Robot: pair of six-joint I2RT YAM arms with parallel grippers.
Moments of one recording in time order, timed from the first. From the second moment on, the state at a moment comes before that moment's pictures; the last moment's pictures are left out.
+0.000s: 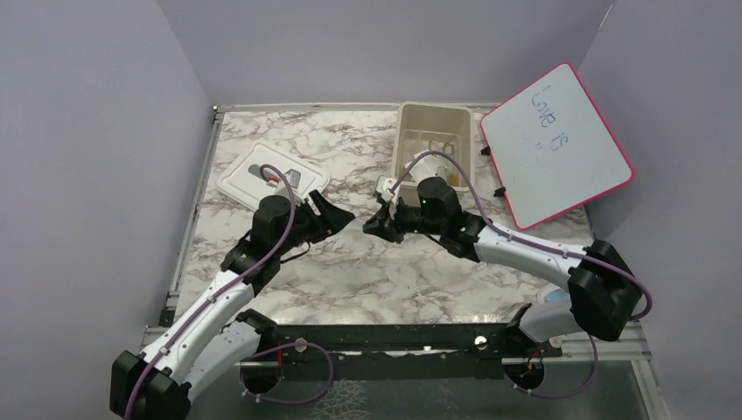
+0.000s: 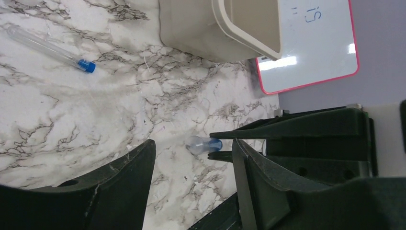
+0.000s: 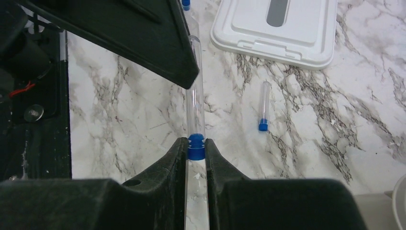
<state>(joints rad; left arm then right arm) -0.48 0.81 0.59 -0.12 0.20 -0.88 0.83 1.42 0.85 0.23 -0.45 -0.18</state>
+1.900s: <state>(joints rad) -0.49 0.67 0.63 0.16 0.14 -1.06 0.84 1.53 0.65 1.26 -0.20 1.46</state>
